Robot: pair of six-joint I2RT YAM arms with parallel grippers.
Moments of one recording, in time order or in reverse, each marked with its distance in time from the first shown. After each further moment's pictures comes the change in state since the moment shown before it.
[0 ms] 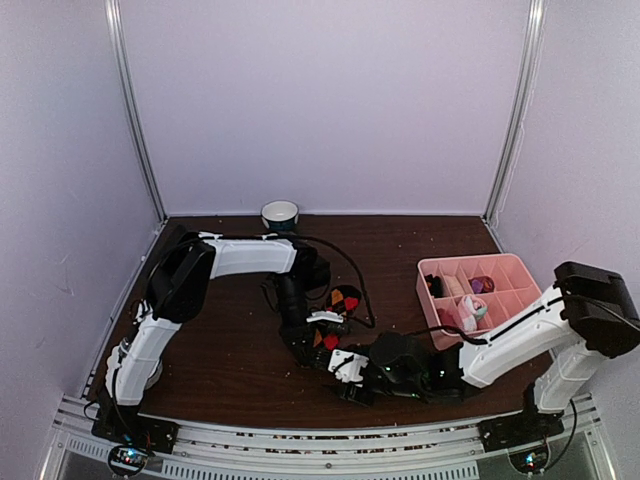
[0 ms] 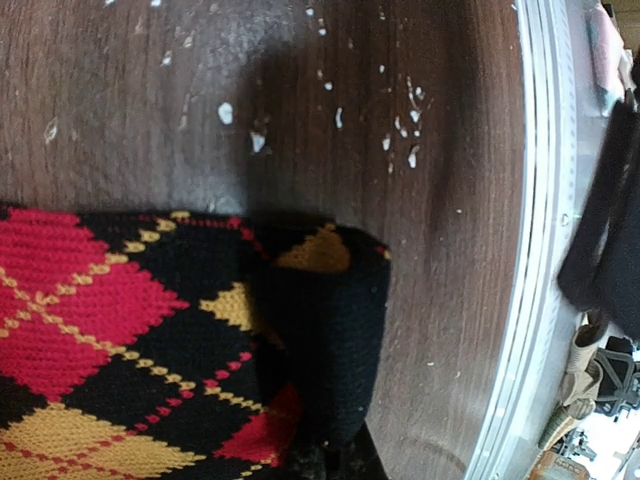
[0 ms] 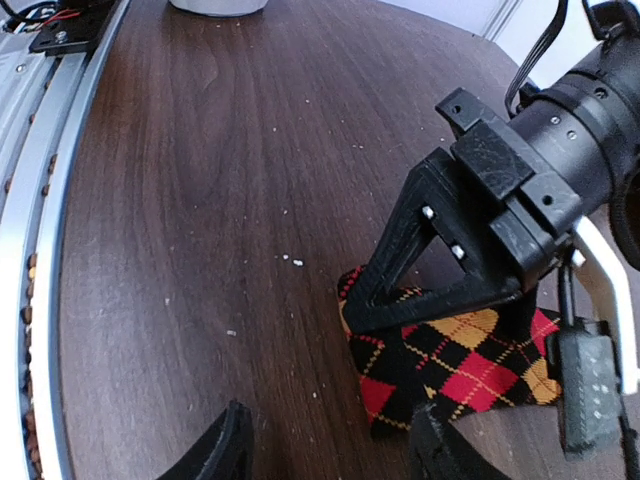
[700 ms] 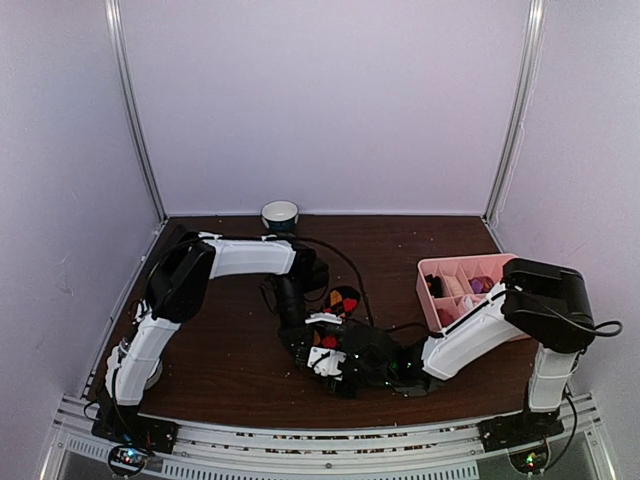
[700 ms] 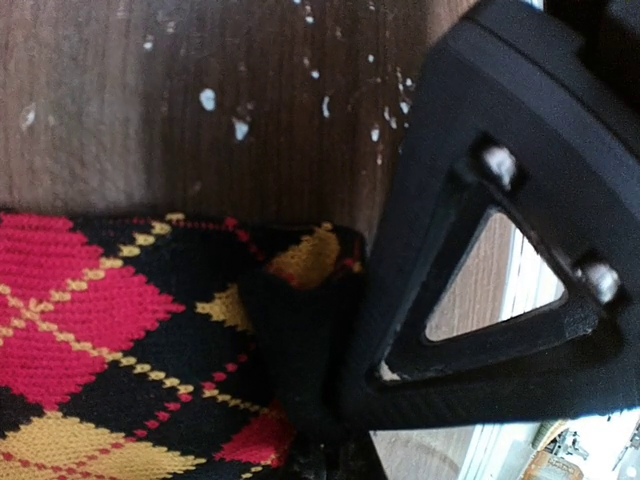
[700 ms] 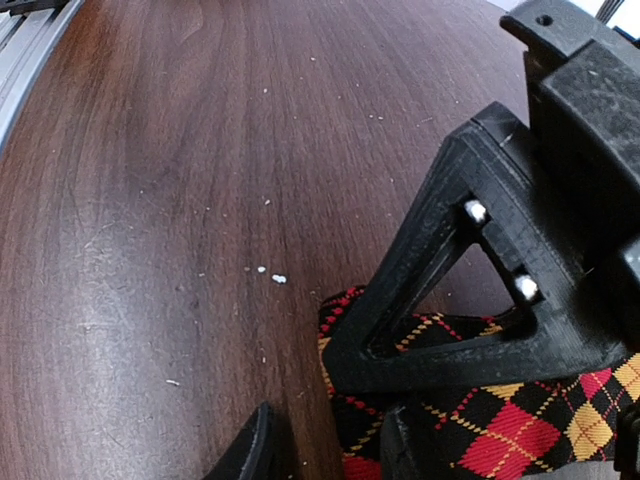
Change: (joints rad) left arm 0.001 -0.004 -0.022 0.000 0.011 0.002; right arm -0.093 0.278 0.176 0.030 -0.126 -0.079
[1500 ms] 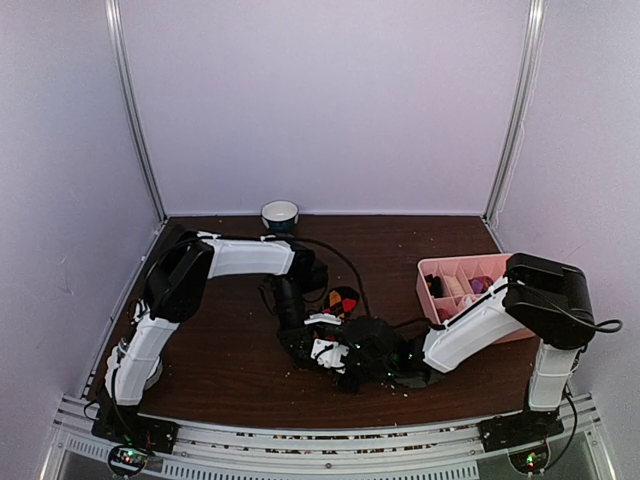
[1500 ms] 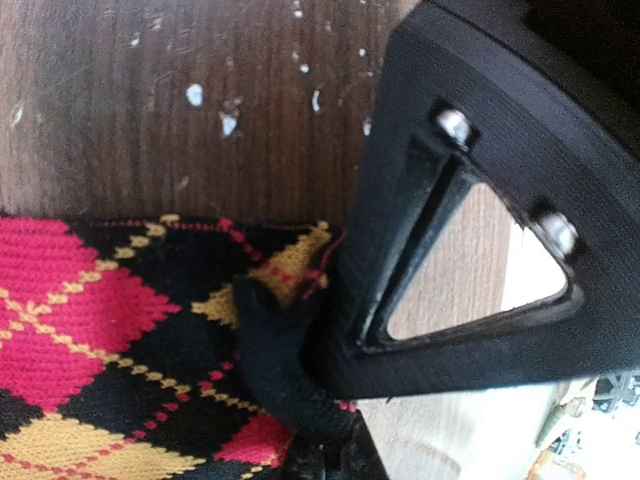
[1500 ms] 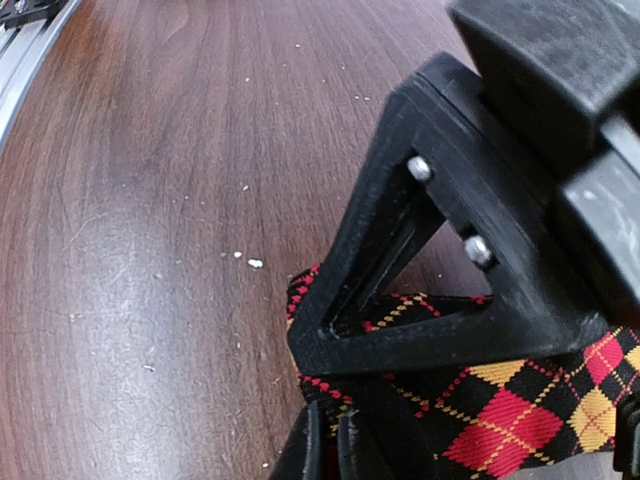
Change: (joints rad) left arm 0.000 -0.016 -0.027 0.014 0.002 0.007; right arm -0.048 -0.008 0.011 -0.047 -0.079 0.026
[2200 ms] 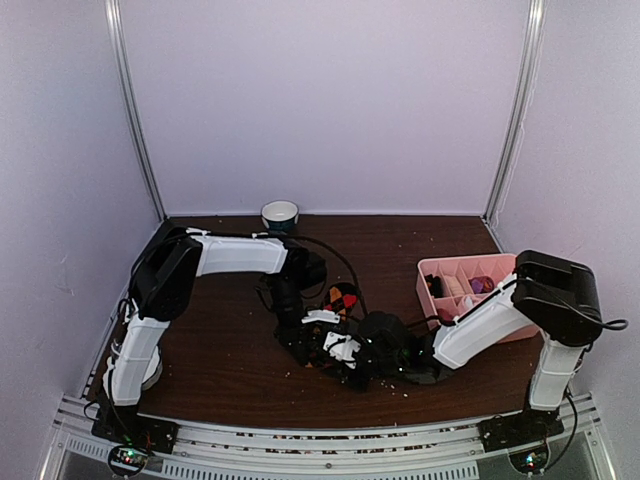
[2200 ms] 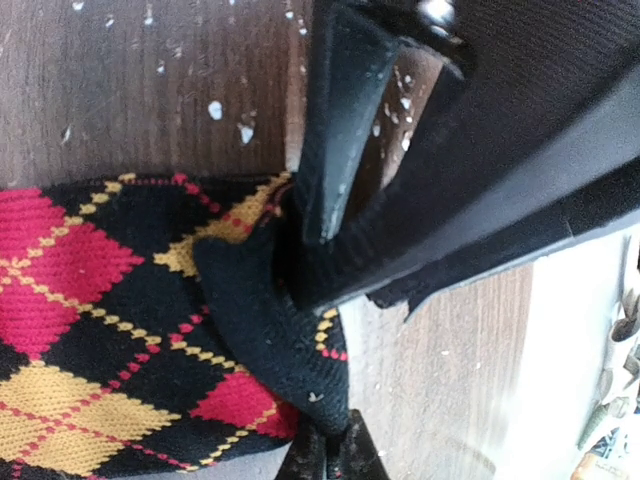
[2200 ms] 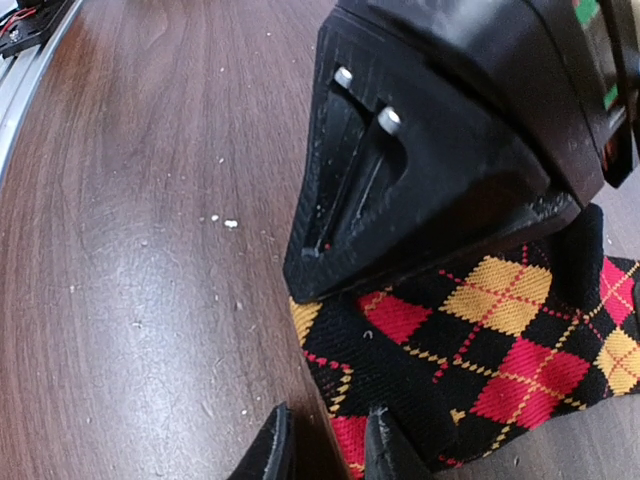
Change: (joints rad) left arm -0.001 -0.087 -0.090 0.113 -0.044 0.020; right arm -0.049 -0.045 -0.065 0.008 -0.051 0.103
